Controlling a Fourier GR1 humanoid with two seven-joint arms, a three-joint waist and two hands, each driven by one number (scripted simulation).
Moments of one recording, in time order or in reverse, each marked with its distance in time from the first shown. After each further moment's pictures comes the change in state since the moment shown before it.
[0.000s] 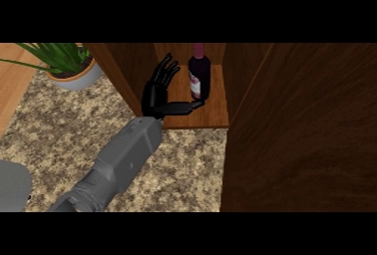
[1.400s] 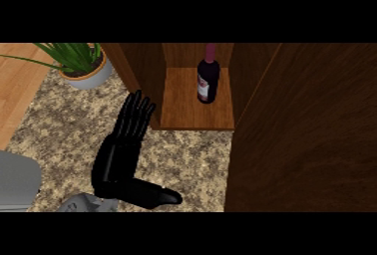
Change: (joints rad) left arm 0.718 0.355 -0.235 -1.417 -0.217 0.293 0.436; right arm -0.006 -0.002 0.055 -0.069 0.042 -0.018 0.081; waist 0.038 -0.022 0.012
